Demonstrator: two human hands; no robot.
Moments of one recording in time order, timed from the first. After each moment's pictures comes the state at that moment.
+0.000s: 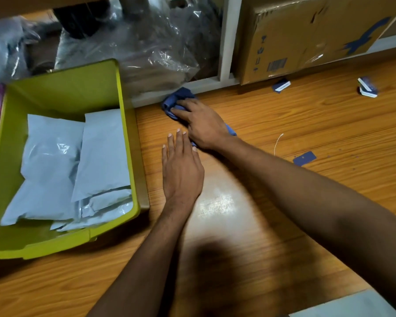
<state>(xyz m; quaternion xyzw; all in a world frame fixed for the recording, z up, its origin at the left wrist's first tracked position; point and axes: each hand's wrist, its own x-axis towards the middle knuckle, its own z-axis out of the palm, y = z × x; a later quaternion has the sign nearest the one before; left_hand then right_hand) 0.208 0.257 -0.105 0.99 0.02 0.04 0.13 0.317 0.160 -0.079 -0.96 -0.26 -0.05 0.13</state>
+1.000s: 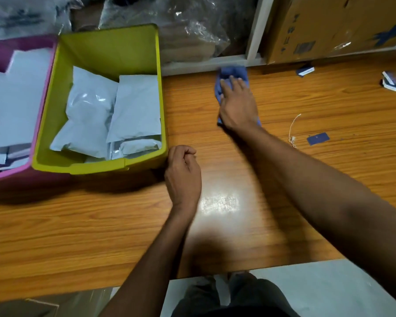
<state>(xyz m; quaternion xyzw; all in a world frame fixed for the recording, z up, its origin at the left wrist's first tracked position) 0.095 0.282 -0.087 0.85 0.18 0.20 0.45 0.266 0.157 -0.062 -0.99 -0.10 -0.04 0.07</state>
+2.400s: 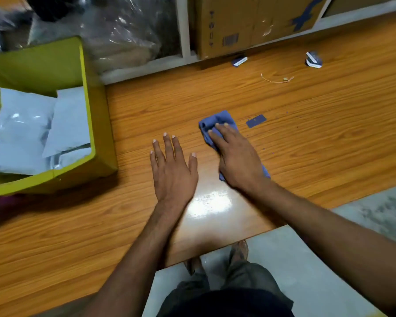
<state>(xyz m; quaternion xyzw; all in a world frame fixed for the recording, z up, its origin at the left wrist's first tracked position) 0.090 0.204 -0.104 1.00 0.02 0.01 0.08 0.104 0.026 -0.087 -0.98 -0.12 -0.04 0.13</state>
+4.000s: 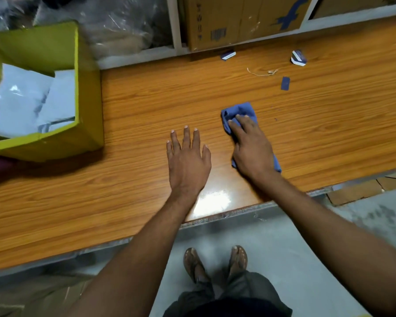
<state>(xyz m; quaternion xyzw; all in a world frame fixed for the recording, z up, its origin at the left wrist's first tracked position) 0.047 0.116 -0.097 0.99 0.00 0.02 0.11 0.067 -0.057 -0.082 -0.99 -0.04 -0.07 0.12</state>
